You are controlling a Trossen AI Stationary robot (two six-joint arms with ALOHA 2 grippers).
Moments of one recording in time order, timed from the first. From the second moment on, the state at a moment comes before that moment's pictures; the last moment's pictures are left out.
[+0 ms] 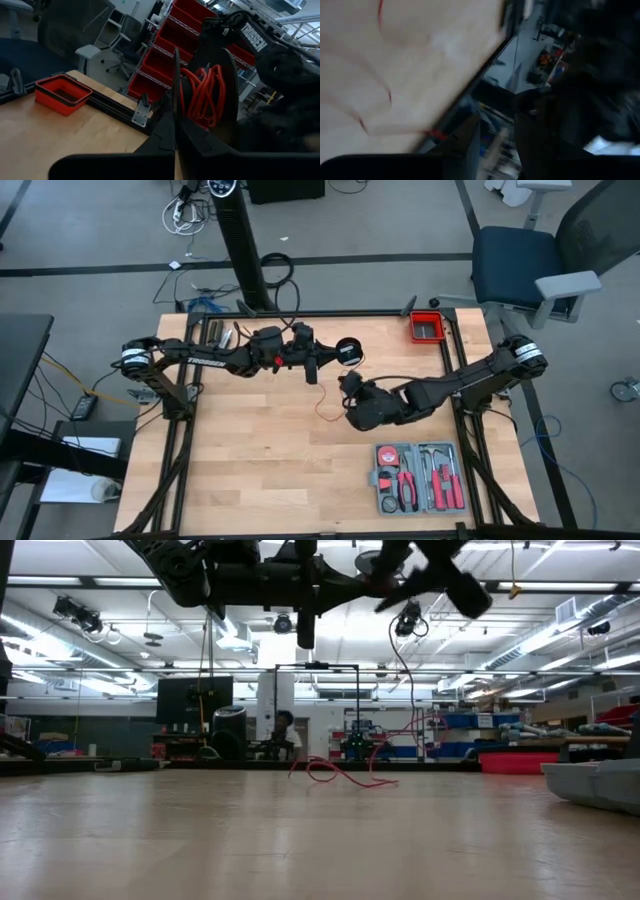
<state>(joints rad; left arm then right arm) 0.22 1.60 0.92 0.75 0.15 -0.53 0.31 1.53 1.19 -0.45 0.92 -1.24</state>
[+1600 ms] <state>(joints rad) 0.22 1.60 0.92 0.70 0.16 -0.37 0.04 1.19 1.23 -0.47 0.18 -0.11</state>
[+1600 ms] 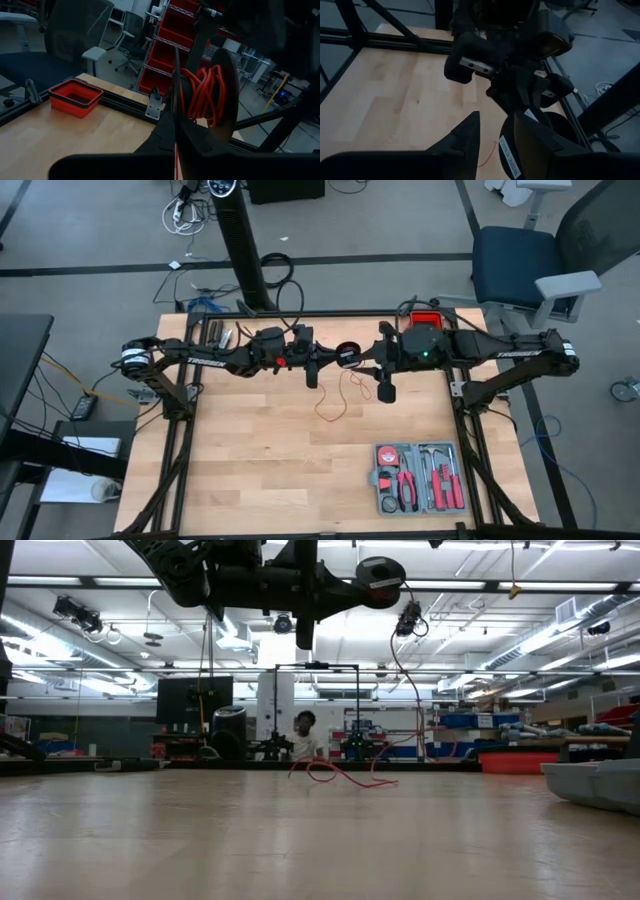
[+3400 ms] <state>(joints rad) 0.23 1.60 0.92 0.58 0.24 0.03 -0.26 1.21 1.18 -0.50 -0.23 -0.24</state>
